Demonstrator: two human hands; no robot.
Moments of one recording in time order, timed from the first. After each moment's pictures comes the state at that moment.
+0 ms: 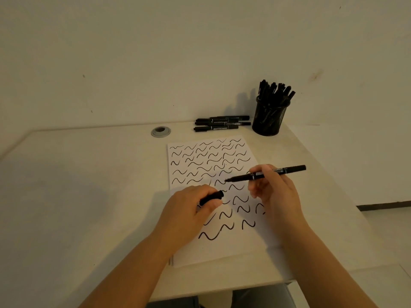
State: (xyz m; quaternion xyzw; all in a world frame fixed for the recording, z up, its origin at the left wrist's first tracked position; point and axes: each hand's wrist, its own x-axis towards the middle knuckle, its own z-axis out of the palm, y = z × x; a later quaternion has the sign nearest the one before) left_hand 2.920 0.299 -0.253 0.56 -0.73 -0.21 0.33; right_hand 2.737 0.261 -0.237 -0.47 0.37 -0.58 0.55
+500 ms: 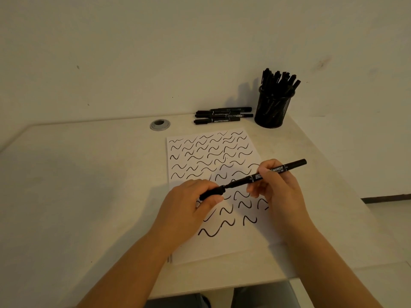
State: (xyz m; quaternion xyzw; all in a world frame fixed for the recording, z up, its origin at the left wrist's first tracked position) left_hand 2.917 0.301 -0.245 0.55 -0.73 -0.20 0.34; right_hand 2.735 0.264 -0.244 -0.48 0.37 -0.57 0.55
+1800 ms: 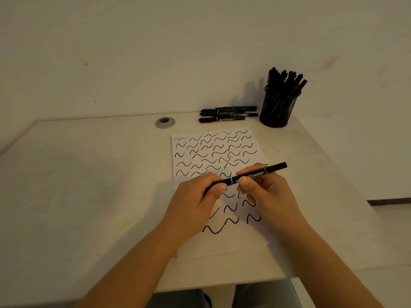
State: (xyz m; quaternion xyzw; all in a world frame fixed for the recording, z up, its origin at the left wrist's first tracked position) left_hand 2.912 0.300 -0.245 0.53 -0.71 -0.23 0.40; right_hand 2.747 0.272 -0.244 -0.61 0.40 -0.49 0.48
